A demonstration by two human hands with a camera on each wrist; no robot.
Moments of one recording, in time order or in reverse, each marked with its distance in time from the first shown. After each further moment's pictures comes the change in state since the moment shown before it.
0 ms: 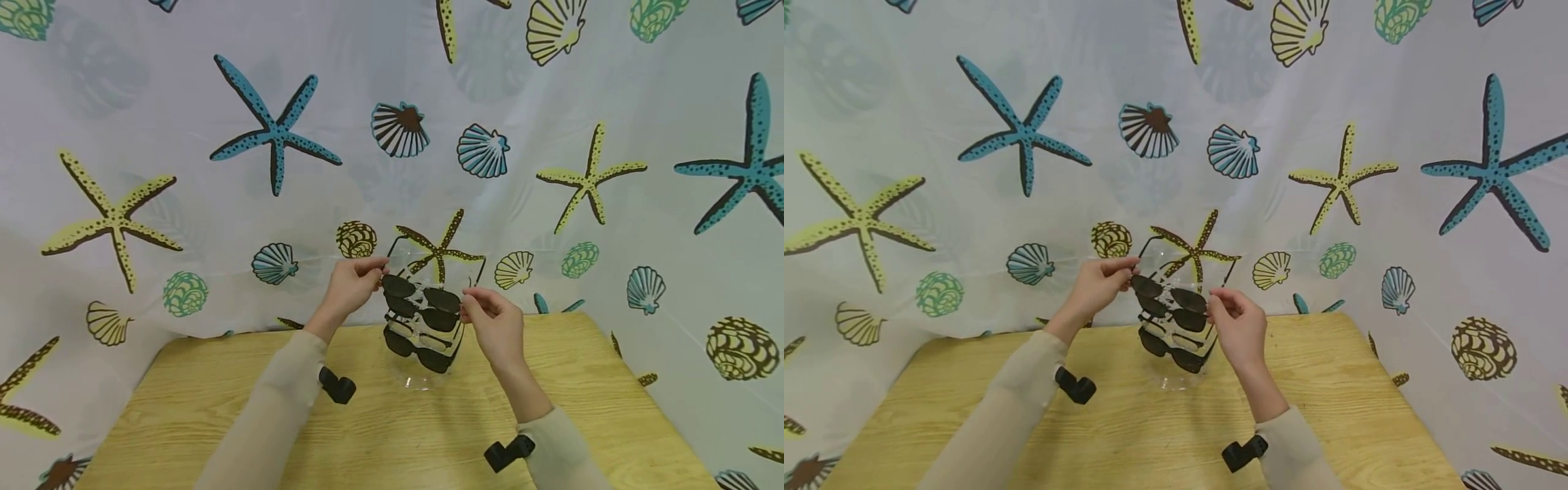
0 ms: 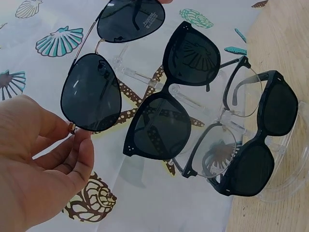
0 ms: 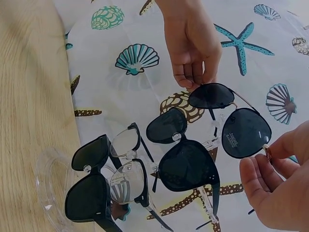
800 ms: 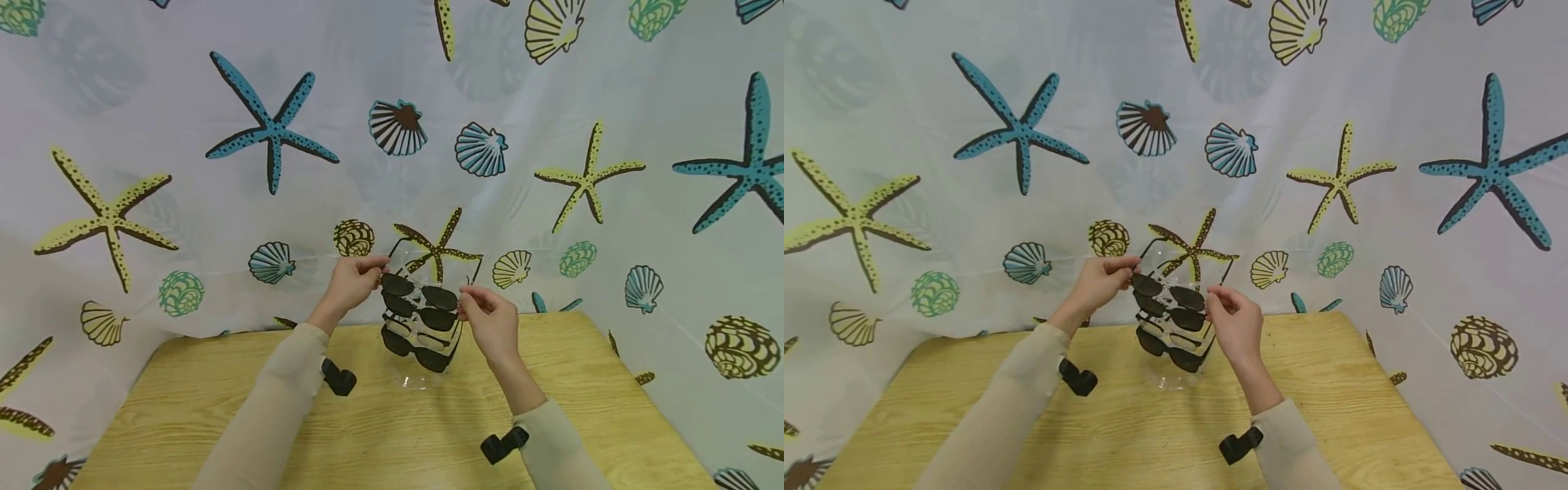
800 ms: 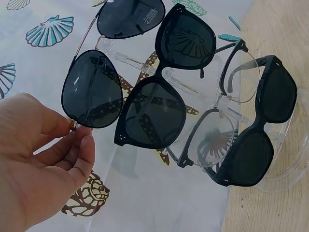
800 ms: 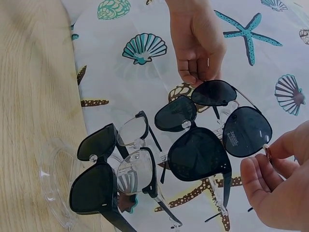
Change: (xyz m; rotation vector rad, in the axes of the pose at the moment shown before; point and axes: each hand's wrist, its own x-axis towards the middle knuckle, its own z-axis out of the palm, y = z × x) left_hand 0.015 -0.011 0.003 0.051 -0.029 -0.012; right_hand 0.011 0.011 0.002 -0.043 0.009 0.053
